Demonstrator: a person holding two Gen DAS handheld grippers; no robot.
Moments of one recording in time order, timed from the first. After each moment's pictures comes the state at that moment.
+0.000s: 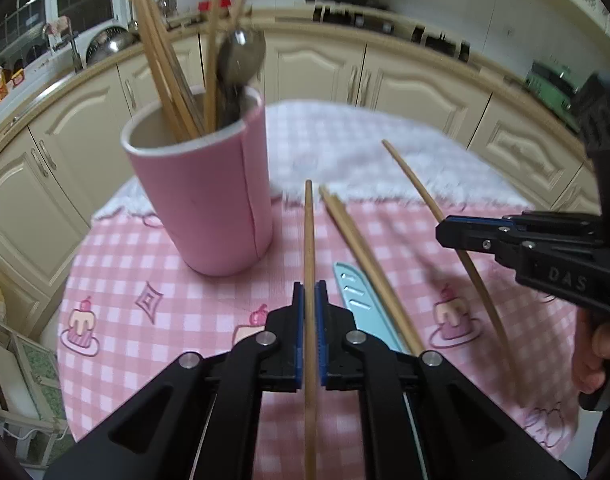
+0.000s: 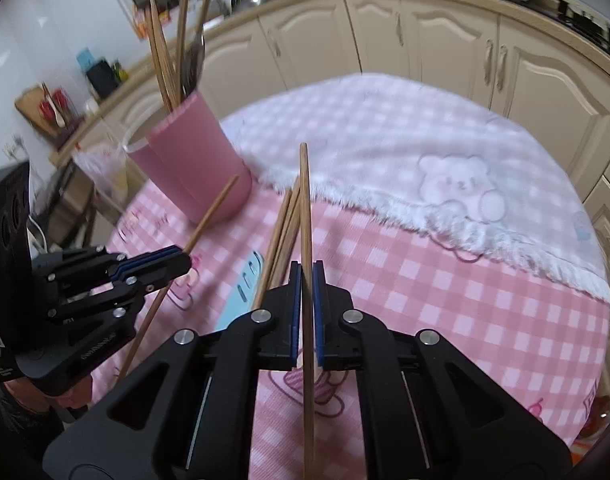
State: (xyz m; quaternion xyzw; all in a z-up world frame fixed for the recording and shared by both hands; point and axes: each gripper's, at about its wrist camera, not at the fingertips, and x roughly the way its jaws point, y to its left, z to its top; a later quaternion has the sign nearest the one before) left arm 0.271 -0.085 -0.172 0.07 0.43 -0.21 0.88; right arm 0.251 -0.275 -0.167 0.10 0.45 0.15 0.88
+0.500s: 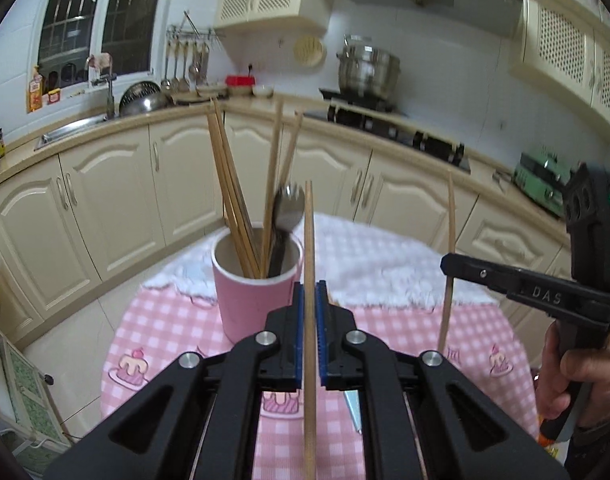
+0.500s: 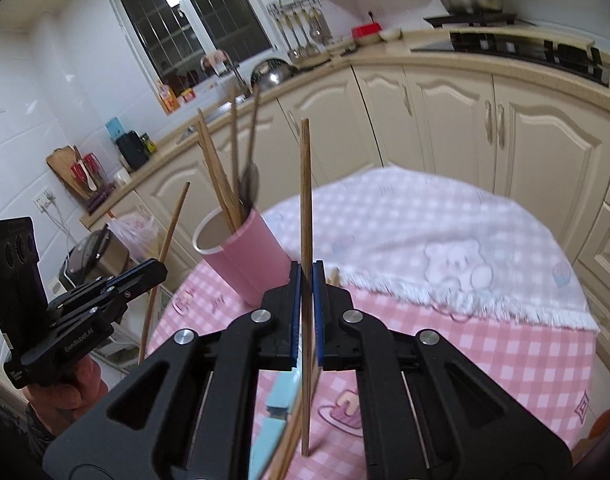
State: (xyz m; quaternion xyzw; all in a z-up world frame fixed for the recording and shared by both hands) left arm 0.249 -0.048 -0.090 -0.01 0.30 -0.20 0.93; right arm 0.236 -0.287 -0.099 0.16 0.33 0.17 0.92
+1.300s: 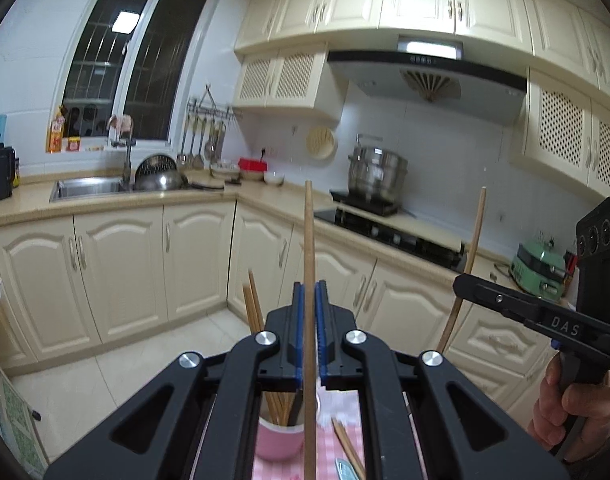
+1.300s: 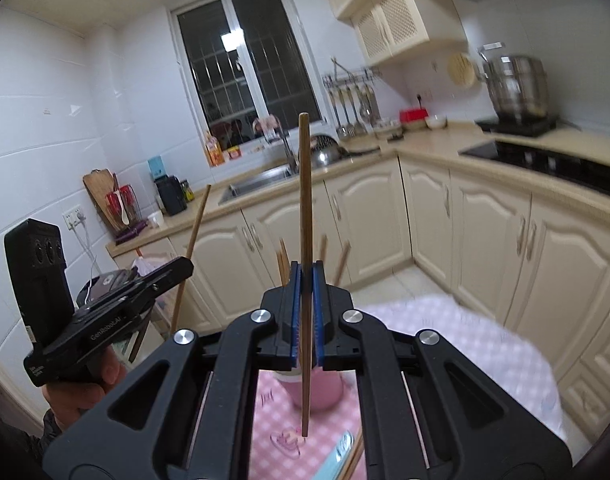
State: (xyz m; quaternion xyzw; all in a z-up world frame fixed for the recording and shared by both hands) left arm 0.269 -0.011 0.023 -0.07 0.15 -0.19 0.97; right arm 0.251 -0.255 0.032 0.11 0.19 0.22 0.95
